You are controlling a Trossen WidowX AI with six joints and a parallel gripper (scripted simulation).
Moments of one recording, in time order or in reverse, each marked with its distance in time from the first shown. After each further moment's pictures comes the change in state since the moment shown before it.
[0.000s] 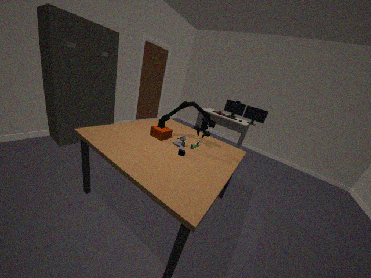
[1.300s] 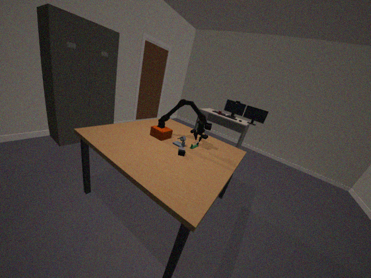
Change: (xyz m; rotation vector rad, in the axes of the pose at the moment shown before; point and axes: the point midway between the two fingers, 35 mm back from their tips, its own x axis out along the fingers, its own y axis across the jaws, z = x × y) arm 0.017 -0.013 -0.064 -0.023 0.036 -0.126
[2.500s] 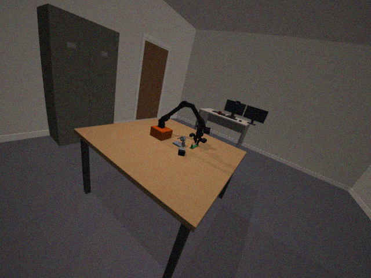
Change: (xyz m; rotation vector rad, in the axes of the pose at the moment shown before) arm 0.043 0.001 -0.006 -0.001 0.000 0.002
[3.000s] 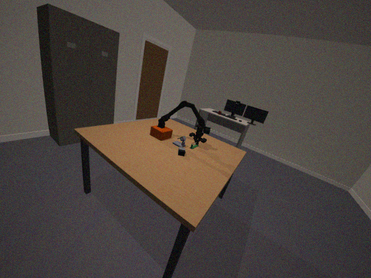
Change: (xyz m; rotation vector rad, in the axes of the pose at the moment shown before) arm -0.003 0.002 0.000 0.001 0.003 0.008
